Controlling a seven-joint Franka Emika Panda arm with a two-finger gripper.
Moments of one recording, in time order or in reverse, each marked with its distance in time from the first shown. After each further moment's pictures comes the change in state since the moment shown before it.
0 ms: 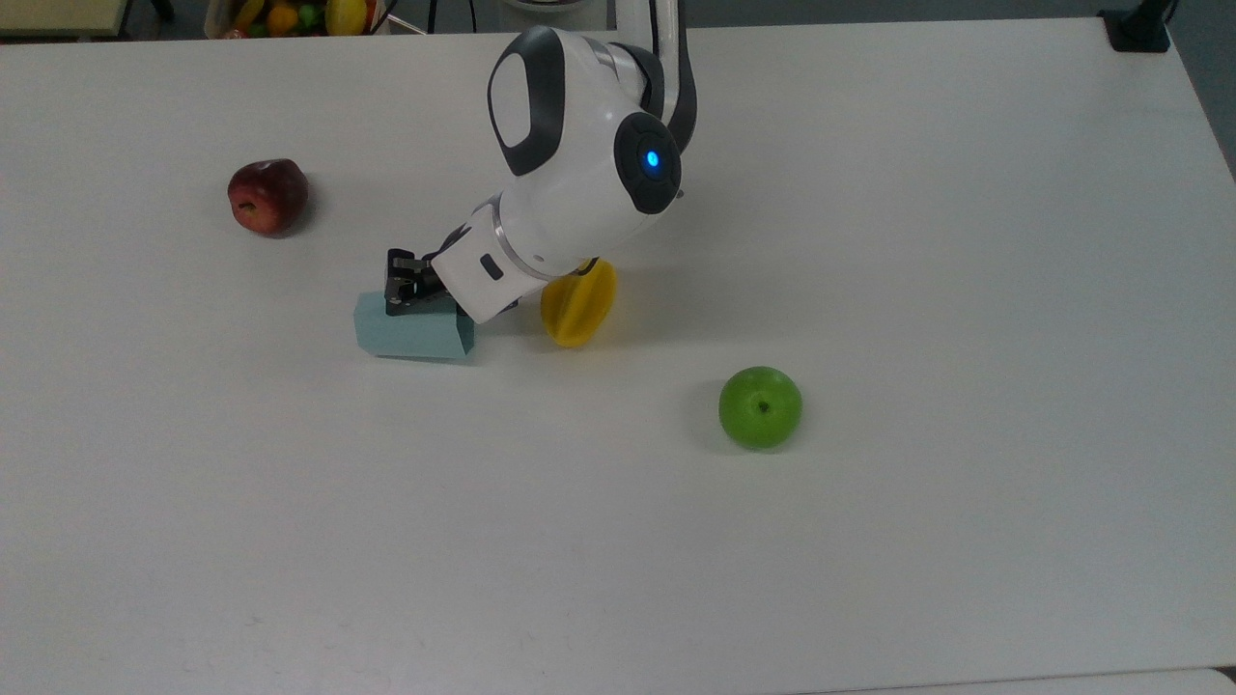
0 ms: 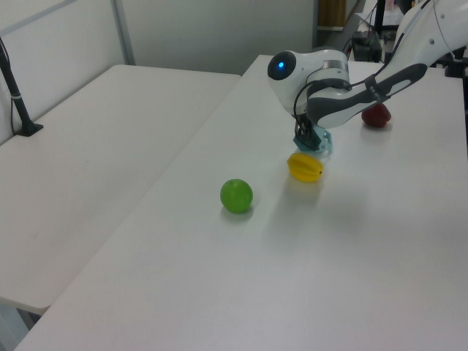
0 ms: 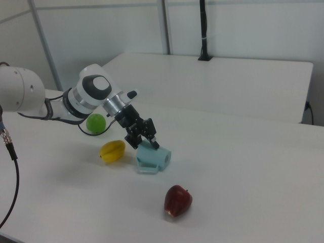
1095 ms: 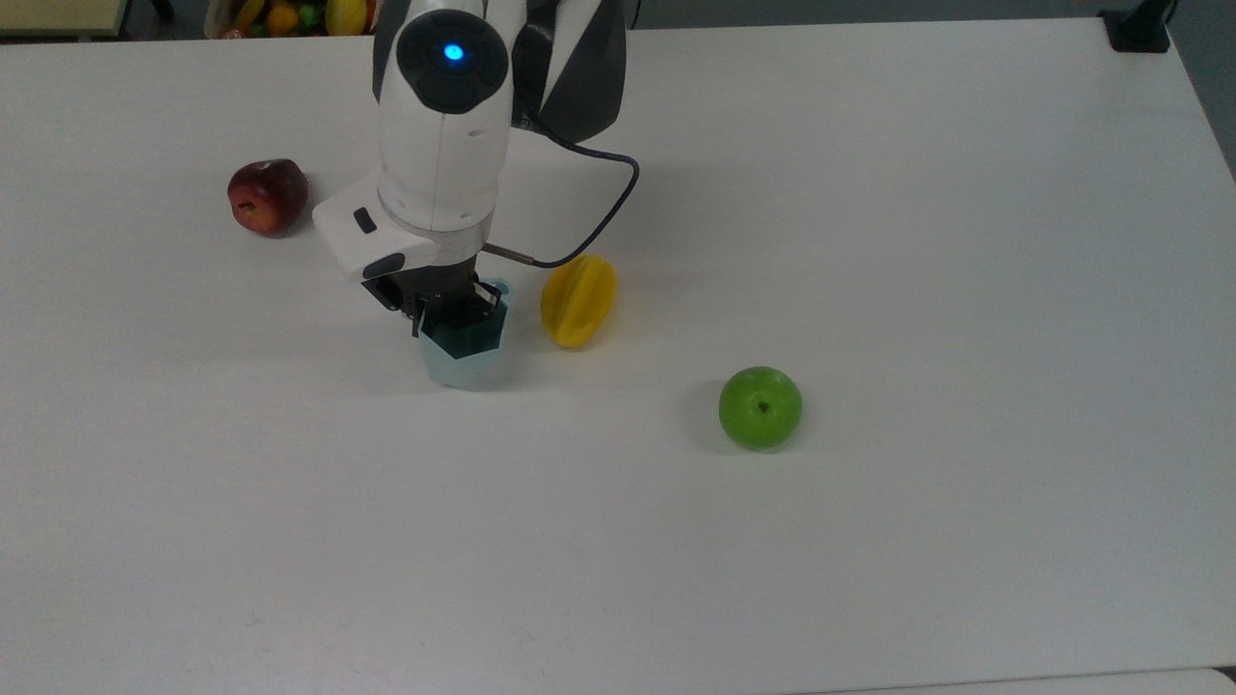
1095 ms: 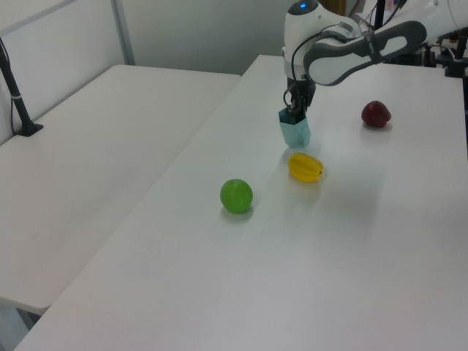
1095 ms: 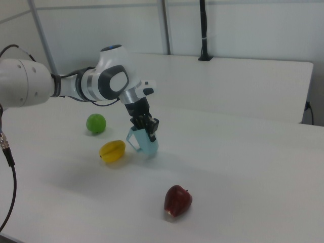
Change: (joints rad) arm -0.118 -0.072 -0.005 0.010 0.520 0.152 -0.023
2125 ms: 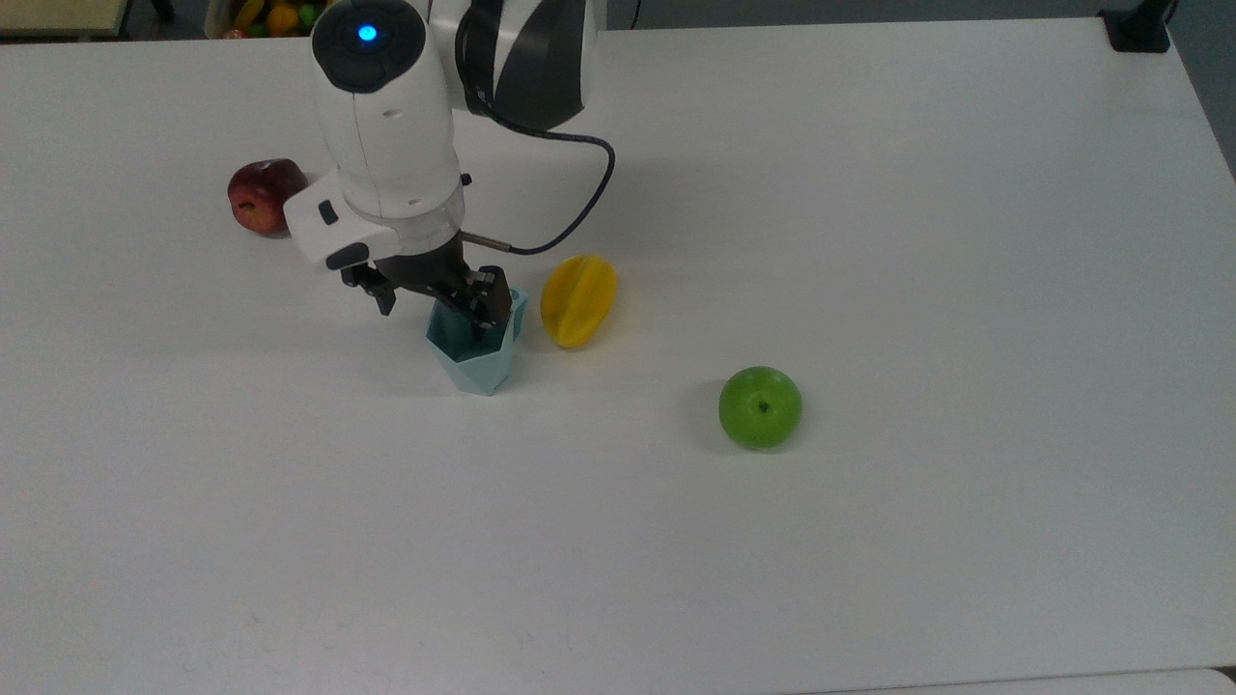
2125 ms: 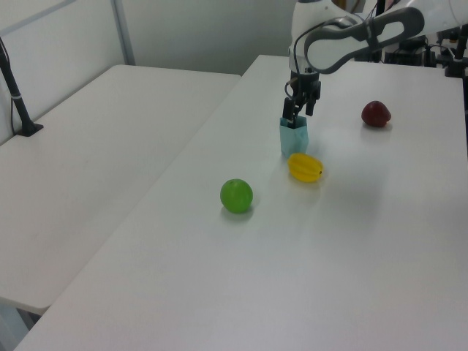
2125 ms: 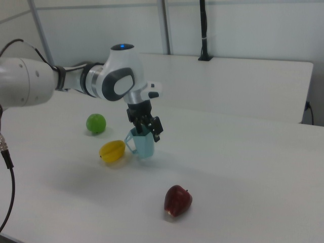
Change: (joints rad) arm -0.036 -0.027 -0.002 -0.008 0.185 -0.021 -0.069
